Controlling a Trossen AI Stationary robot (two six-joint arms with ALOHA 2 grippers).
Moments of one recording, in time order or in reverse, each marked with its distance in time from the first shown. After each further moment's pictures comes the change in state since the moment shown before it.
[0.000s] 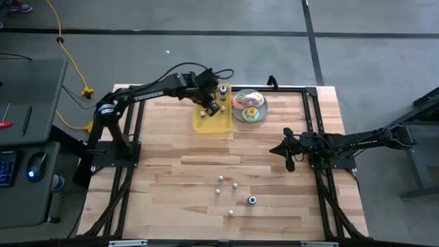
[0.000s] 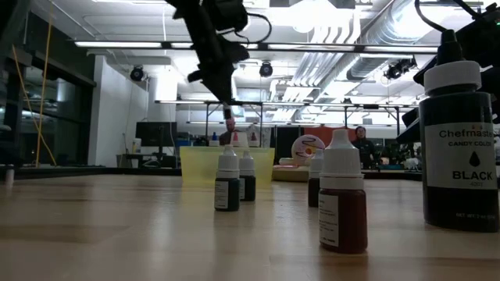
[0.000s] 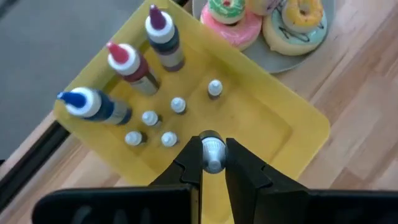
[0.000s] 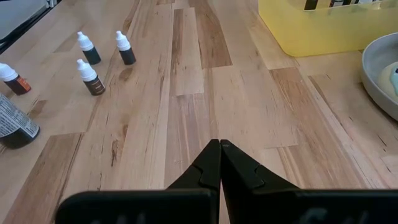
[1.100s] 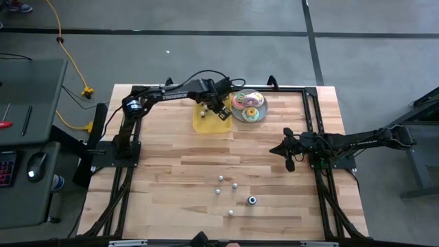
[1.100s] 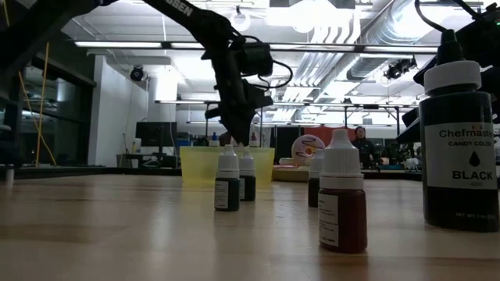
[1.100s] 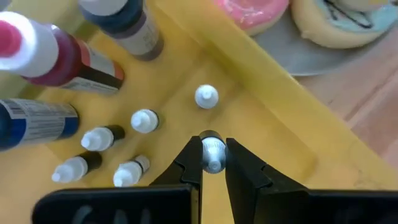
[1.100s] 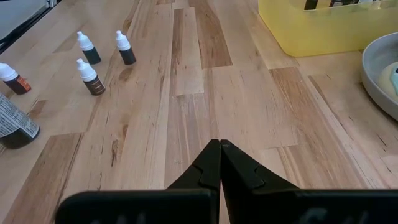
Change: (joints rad) left arm 0.004 0.296 0.099 0.066 0.017 -0.080; right arm 0.000 0.000 0.000 0.000 0.000 0.000
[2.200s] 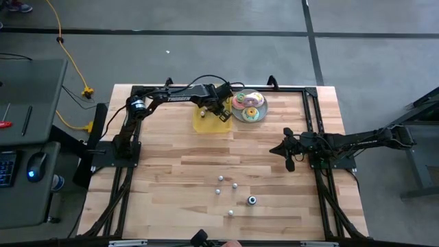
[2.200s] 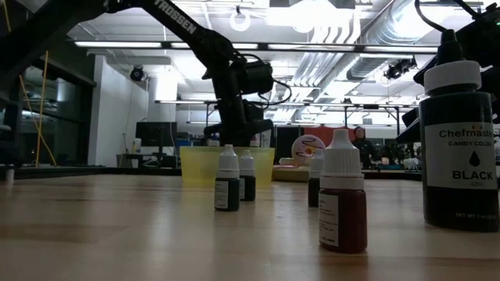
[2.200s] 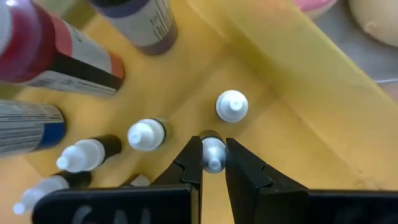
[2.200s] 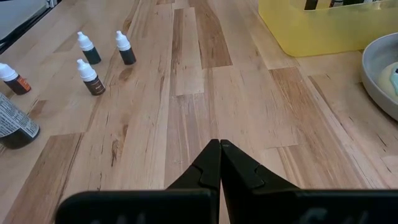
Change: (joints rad) left arm 0.008 0.057 -0.083 0.136 -0.045 -0.026; right arm 0.000 0.000 0.000 0.000 0.000 0.000
